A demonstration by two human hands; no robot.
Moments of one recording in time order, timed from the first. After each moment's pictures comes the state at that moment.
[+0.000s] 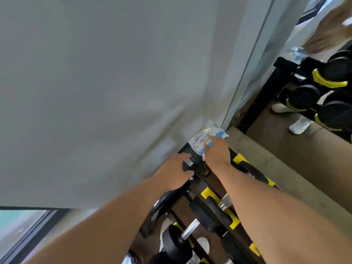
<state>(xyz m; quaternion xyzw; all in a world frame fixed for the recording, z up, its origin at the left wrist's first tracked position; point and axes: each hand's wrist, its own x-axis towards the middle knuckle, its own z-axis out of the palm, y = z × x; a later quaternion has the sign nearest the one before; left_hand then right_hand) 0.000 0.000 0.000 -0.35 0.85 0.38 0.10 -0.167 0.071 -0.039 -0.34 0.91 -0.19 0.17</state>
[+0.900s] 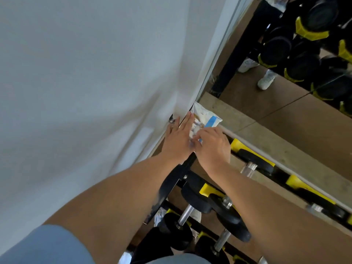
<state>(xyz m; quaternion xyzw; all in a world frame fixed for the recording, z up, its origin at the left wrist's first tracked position) -0.117 -0.068 -0.115 -0.19 0.94 0.28 0.09 -0.161 0.043 -0.054 -0.28 0.95 -0.13 0.09</state>
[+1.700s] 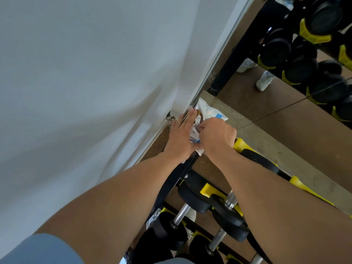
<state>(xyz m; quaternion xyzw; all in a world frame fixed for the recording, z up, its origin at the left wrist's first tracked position) -0.118 -0.070 -0.145 -0.18 0.89 0.42 -0.02 -0.194 0.006 -0.065 -0.20 0.97 0.11 0.12</state>
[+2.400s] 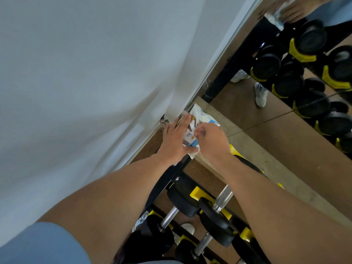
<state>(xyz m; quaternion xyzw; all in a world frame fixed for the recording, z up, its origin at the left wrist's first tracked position) -0.116 -0.071 -0.146 -0.18 0.90 0.41 -0.02 -0.196 0.028 -0.055 -0.22 0.95 -0.13 0.18</state>
